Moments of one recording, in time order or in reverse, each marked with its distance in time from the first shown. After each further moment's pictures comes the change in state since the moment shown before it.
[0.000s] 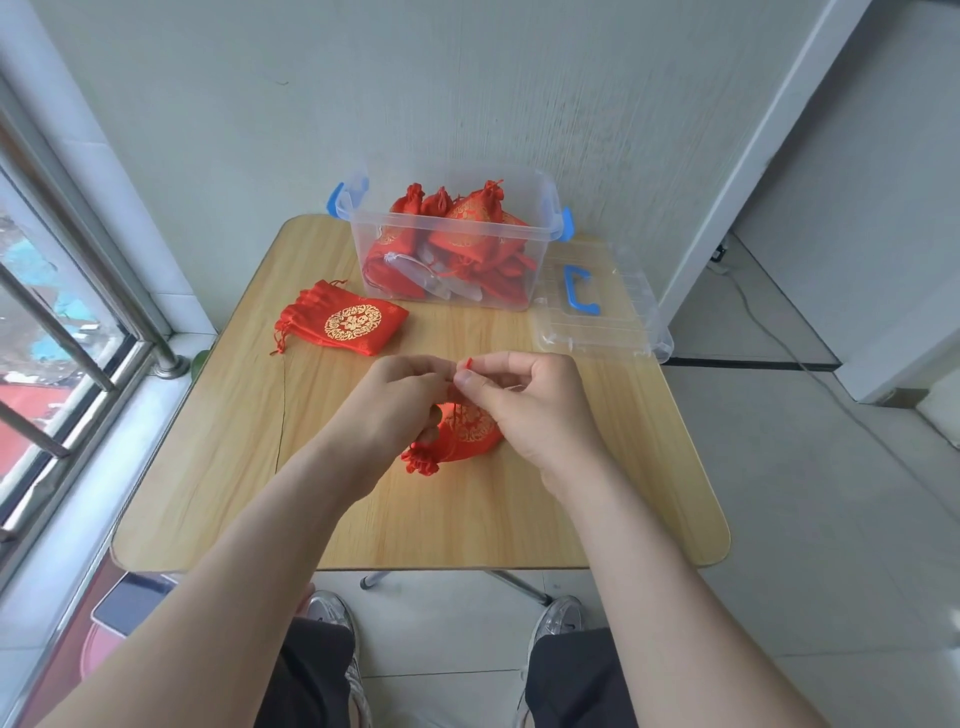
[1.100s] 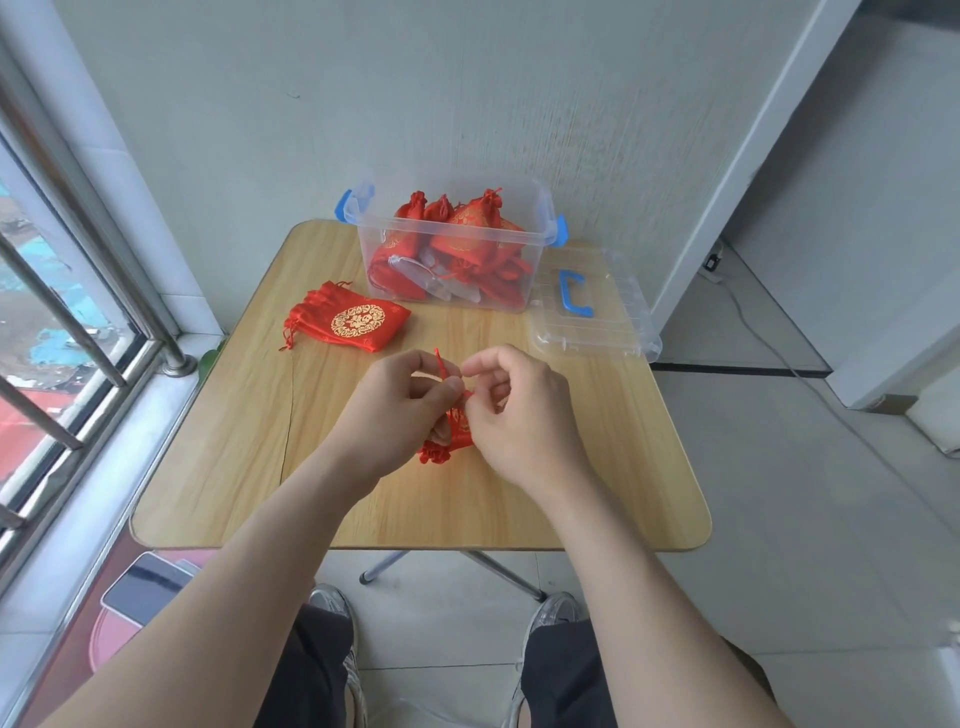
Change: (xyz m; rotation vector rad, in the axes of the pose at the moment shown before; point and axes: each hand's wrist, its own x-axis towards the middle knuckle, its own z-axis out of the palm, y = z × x) left_hand -0.027 0.000 0.006 0.180 0.097 0.188; right_hand -0.027 -0.001 0.002 -0.389 0.074 -0.337
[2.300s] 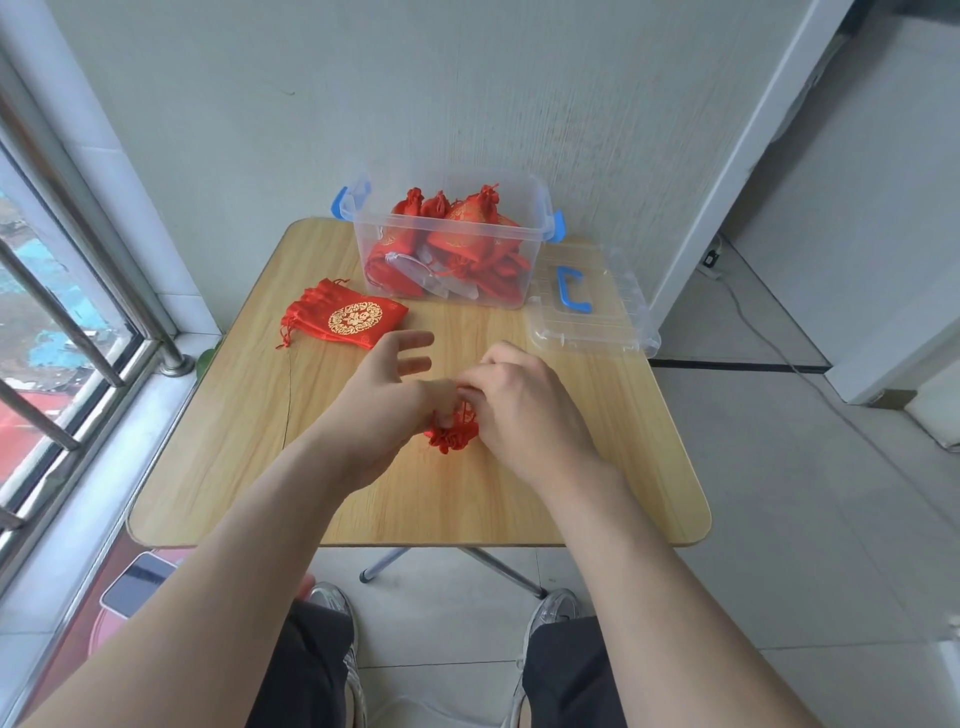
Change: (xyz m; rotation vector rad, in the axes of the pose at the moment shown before) left_hand 0.002 0.008 -0.005 -0.326 -0.036 -0.207; right_hand 0.009 0.008 -0.003 -0.419 -0.106 -0.361
